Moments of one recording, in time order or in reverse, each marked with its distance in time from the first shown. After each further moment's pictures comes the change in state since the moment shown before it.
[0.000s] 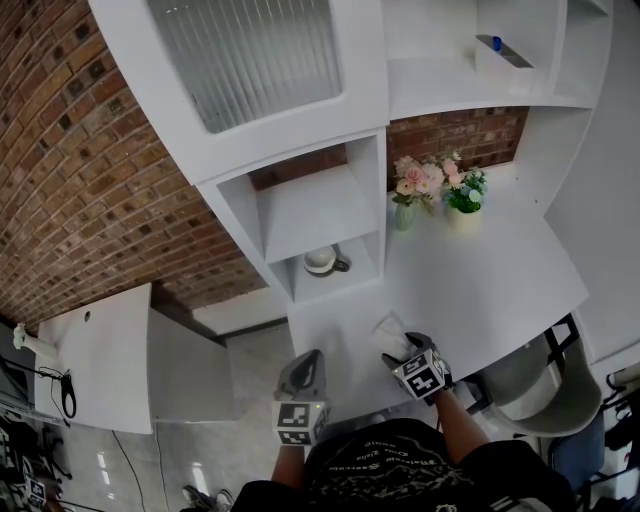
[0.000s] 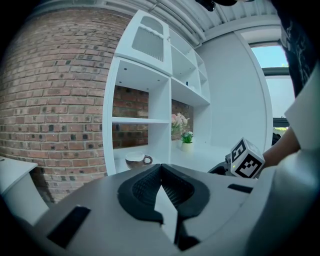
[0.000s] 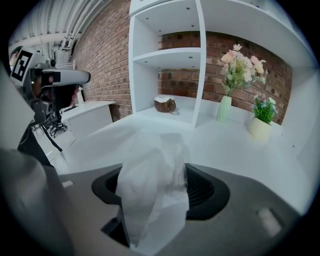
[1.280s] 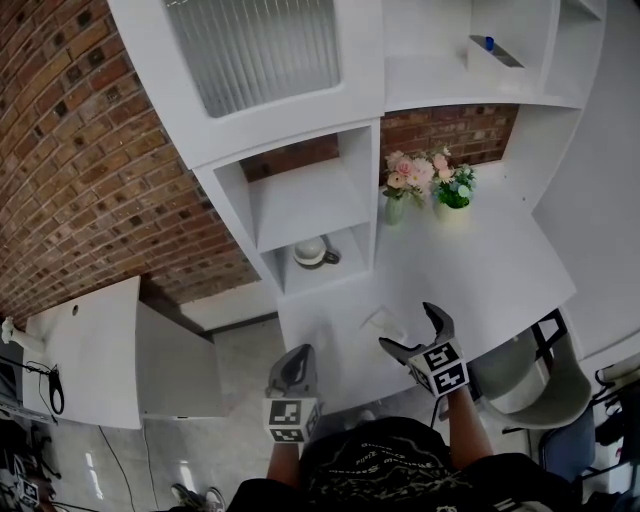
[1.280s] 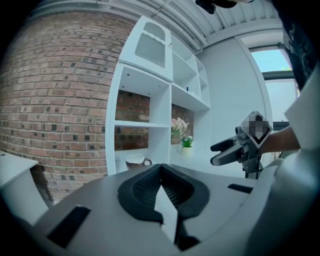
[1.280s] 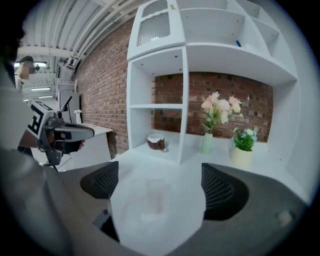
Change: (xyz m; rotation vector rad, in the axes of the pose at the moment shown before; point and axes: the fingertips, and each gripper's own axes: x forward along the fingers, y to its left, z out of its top) left arm -0.014 -0.003 0.002 -0.027 -0.035 0.007; right arm -0.099 -0.021 0.082 0.035 -0.292 -0.055
